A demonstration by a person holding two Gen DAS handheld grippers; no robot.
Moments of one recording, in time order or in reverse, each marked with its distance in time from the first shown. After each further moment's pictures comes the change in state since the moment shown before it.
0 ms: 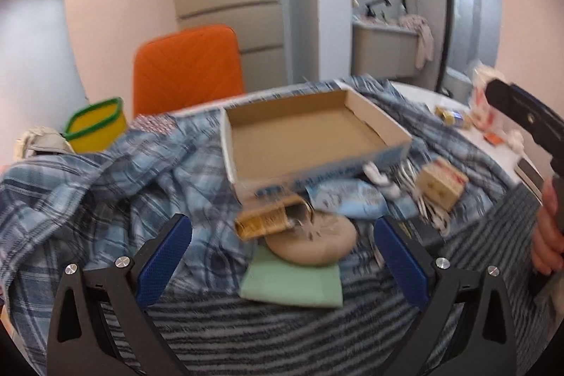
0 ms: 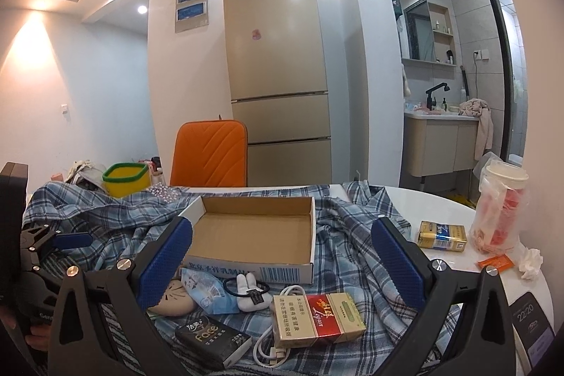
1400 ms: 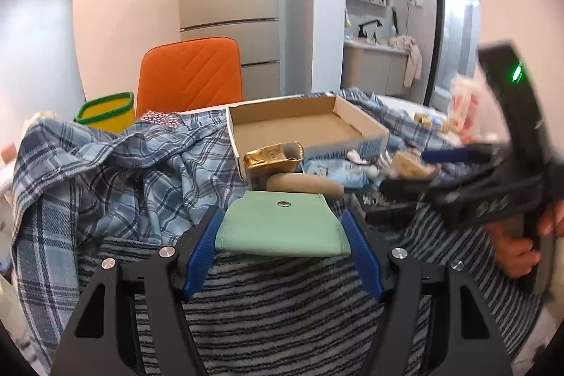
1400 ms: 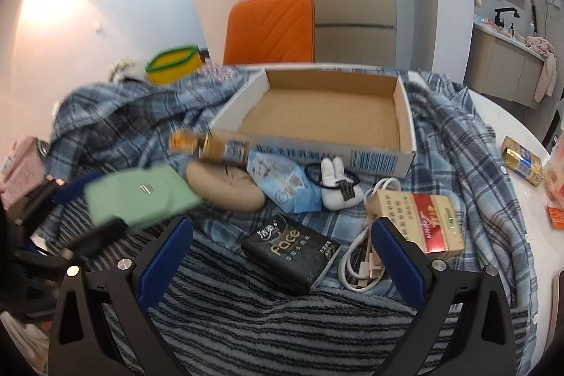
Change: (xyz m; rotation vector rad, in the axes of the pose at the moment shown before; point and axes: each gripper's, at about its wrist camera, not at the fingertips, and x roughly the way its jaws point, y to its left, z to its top) left arm -0.048 0.016 -0.040 -0.050 -0.118 -0.041; right arm 0.061 0.054 -0.047 -0.051 0.535 0.222
